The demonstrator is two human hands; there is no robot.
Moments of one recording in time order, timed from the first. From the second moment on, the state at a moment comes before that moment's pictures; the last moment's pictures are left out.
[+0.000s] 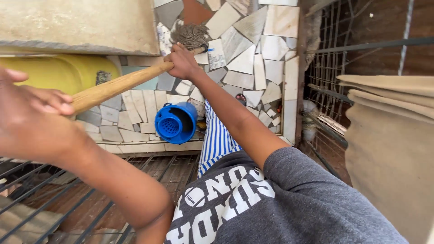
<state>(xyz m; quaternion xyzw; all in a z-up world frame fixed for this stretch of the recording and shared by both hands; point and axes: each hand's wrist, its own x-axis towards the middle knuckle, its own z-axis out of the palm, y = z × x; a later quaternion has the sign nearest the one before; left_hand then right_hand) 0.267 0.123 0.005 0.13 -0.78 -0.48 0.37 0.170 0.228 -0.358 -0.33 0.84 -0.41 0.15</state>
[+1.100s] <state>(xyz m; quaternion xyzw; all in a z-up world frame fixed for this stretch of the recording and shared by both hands) 0.314 0.098 0.083 -0.16 -0.87 -0.47 0.01 0.273 0.138 -0.405 -0.09 0.74 -0.67 0.01</state>
